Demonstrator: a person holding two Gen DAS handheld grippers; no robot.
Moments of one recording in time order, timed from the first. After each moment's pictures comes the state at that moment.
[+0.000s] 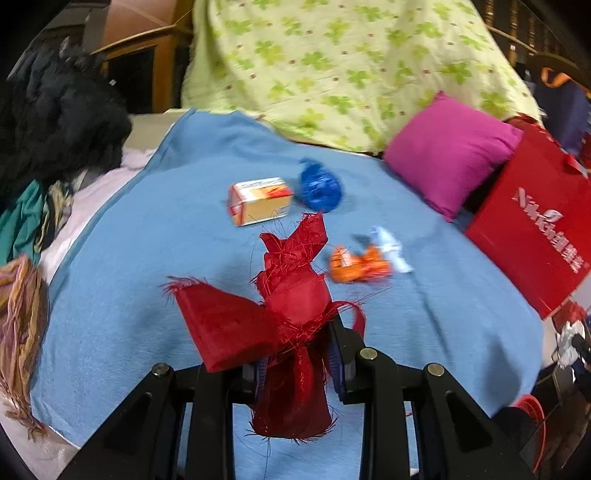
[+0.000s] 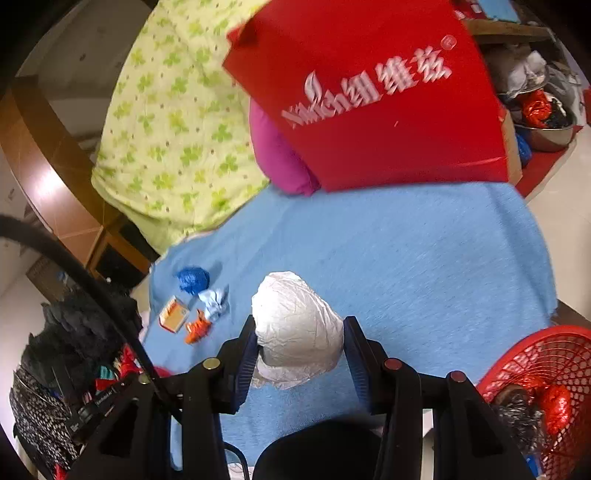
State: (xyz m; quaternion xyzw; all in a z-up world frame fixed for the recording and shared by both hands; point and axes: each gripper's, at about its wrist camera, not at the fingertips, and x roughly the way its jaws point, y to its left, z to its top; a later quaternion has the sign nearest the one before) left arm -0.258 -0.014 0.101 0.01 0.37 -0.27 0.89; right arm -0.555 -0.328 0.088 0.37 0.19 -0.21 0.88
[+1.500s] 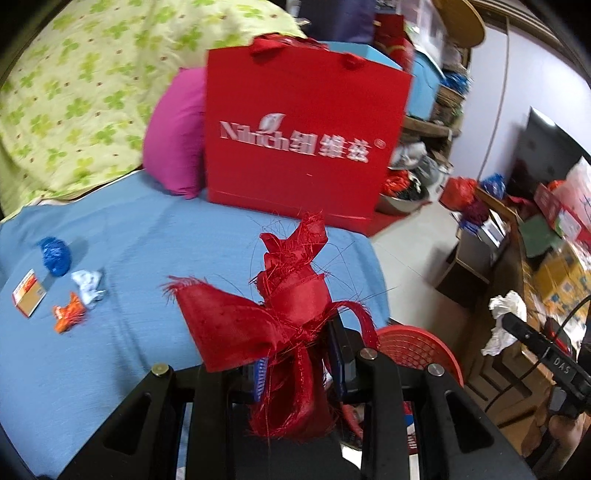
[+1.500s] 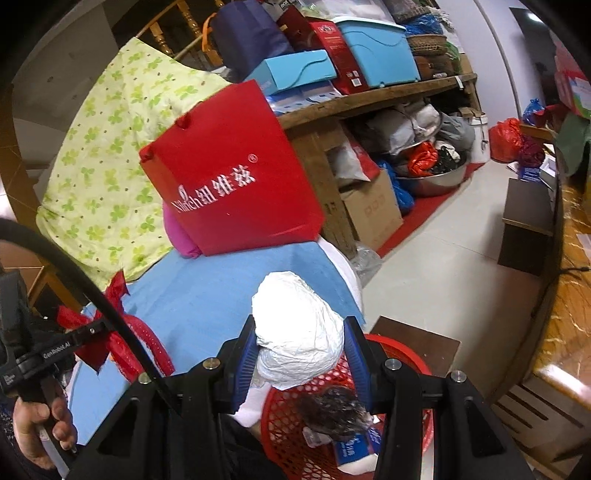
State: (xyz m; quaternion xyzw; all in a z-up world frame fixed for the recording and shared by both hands) left arm -0.481 -0.237 0.154 0.17 0.33 -0.54 0.76; right arm -0.773 -0.328 0.095 0.32 0.16 -0.40 0.84
